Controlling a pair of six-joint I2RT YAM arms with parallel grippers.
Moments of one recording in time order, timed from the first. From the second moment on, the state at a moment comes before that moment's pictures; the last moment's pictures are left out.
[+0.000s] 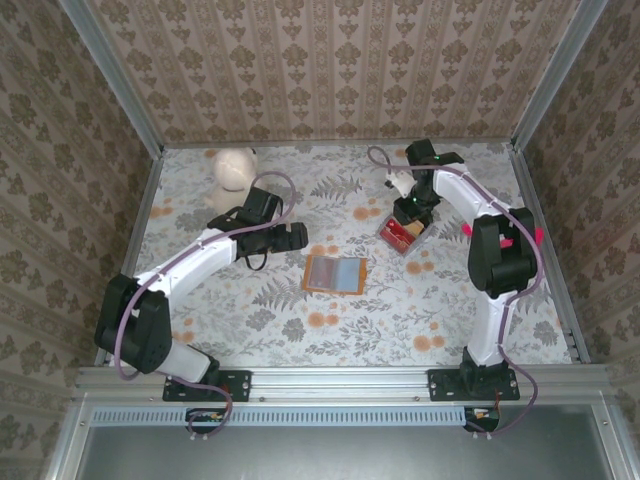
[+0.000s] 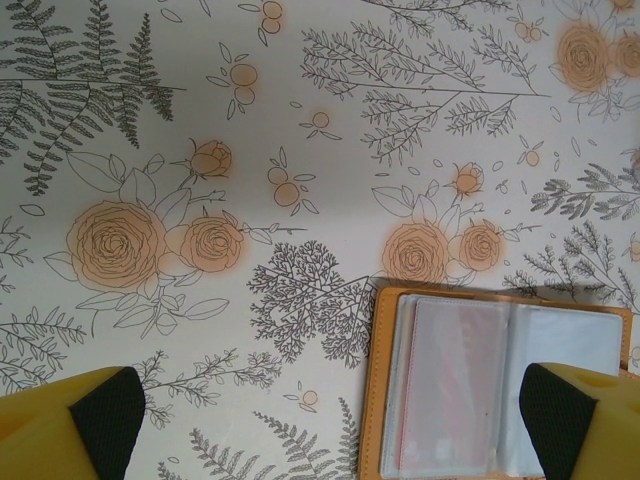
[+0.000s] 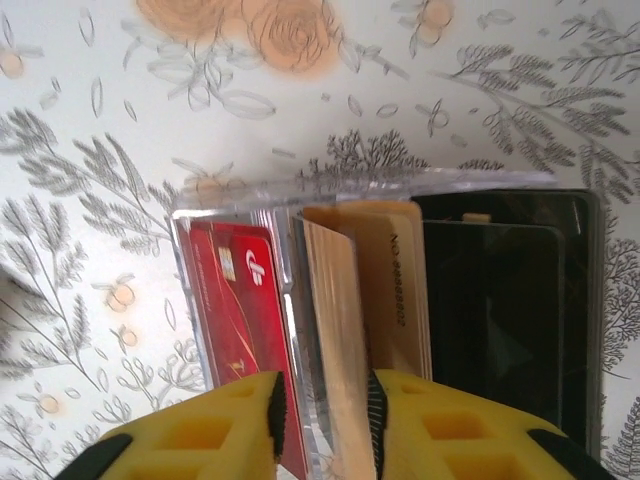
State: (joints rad) left arm -0.54 1.46 1.02 -0.55 0.04 -0.52; right arm 0.17 1.97 1.63 -0.98 -0.11 -0.37
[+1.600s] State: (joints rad) left arm -0.65 1.66 0.94 -0.43 0.33 -0.69; right arm 0.61 1.59 0.87 -0.28 -0.15 0.86
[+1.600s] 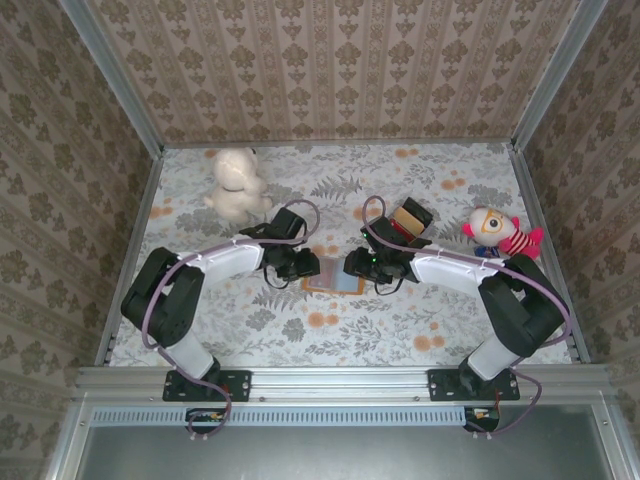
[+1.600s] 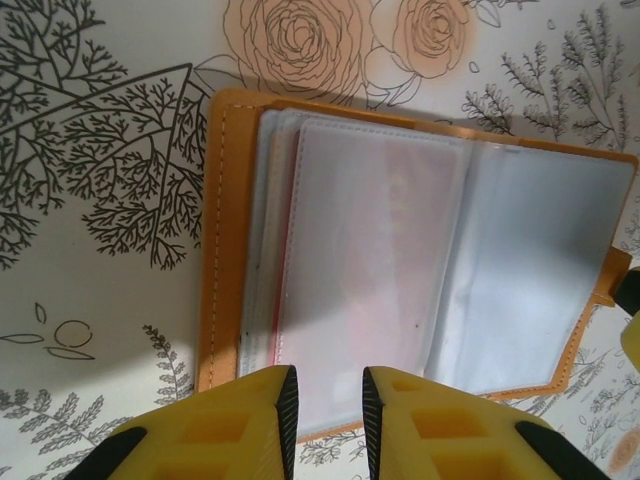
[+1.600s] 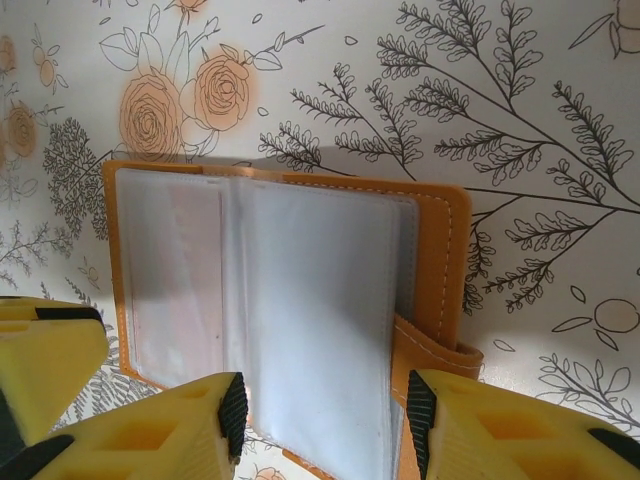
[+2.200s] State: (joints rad) left arm -0.65 1.70 0.95 -0.43 0.33 -0.69; right arm 0.61 1.64 0.87 -0.27 -0.16 0.84
